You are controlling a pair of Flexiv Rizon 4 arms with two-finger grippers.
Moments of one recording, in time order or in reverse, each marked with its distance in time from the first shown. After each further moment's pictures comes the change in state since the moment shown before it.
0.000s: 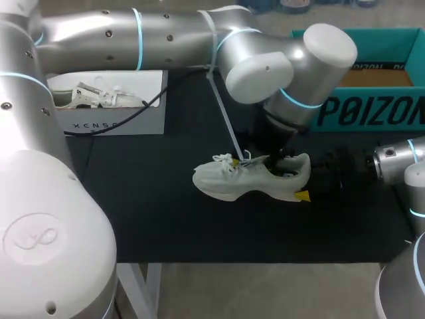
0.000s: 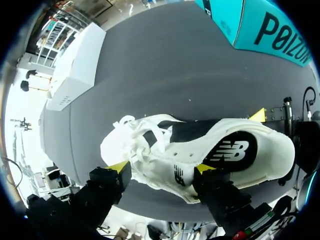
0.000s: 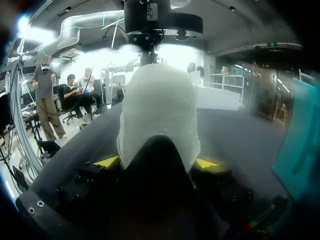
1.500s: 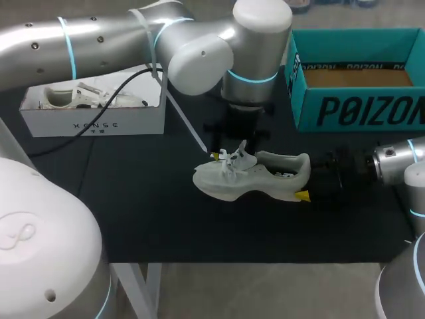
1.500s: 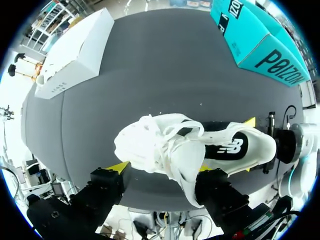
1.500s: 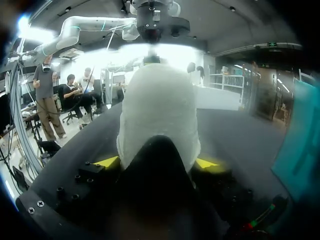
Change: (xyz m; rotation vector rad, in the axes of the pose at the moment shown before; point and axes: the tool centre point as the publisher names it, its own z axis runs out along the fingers) left arm -0.047 0.003 -0.018 -0.036 0.222 -0.067; right arm 0.000 0.000 0.000 0.000 0.000 0.000
